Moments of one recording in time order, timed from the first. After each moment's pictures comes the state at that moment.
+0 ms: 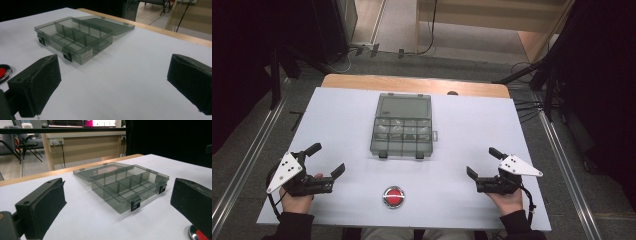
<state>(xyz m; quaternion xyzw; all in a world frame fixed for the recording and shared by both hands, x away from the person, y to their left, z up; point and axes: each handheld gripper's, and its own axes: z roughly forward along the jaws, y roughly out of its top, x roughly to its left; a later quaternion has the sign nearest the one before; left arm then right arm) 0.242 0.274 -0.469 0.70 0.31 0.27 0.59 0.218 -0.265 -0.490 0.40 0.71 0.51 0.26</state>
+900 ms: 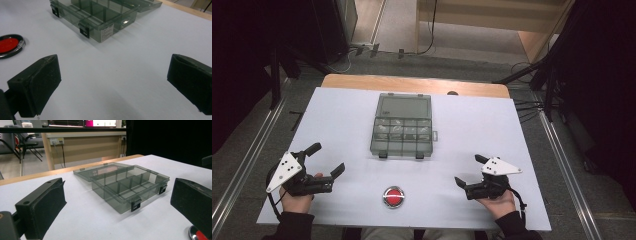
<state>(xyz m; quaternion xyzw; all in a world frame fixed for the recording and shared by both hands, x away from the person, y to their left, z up) 0.243 0.275 -0.469 0.69 0.32 0.27 0.59 0.222 -0.238 -0.501 0.37 0.78 0.46 0.21</state>
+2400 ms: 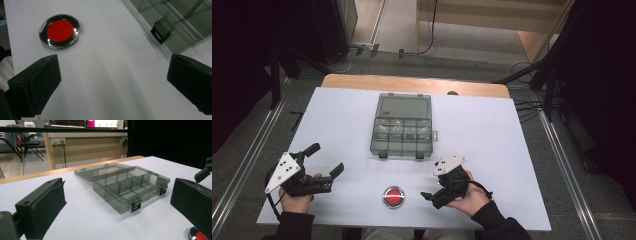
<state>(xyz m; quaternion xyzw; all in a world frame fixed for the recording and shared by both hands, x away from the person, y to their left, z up) 0.241 0.277 -0.470 0.69 0.32 0.27 0.59 0.239 -0.138 -0.483 0.25 0.89 0.35 0.10</state>
